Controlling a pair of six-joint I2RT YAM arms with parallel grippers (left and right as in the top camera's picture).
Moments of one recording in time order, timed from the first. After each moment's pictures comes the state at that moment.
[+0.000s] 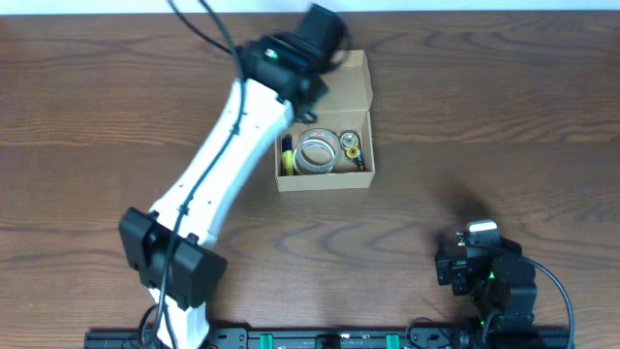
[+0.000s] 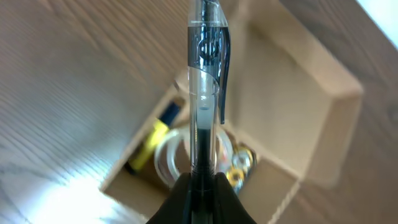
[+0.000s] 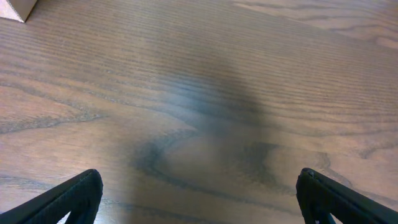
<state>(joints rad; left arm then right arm) -0.59 1.95 2.05 -1.33 -0.27 -1.22 0.01 0.07 0.18 -0.79 0.06 -0.21</state>
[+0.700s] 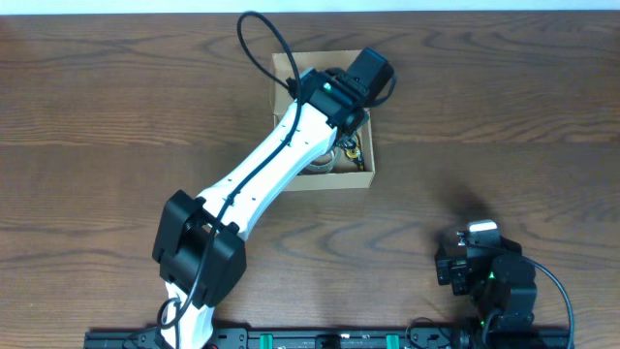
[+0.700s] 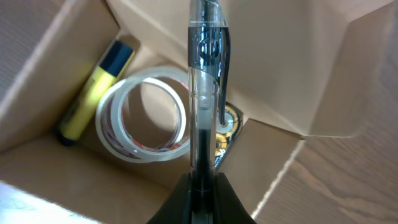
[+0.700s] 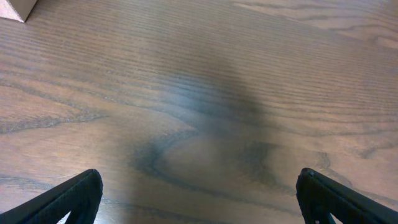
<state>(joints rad) -0.70 2.01 1.85 -1.08 -0.22 -1.33 0.01 0.07 0.18 -0.79 0.06 -0.21</state>
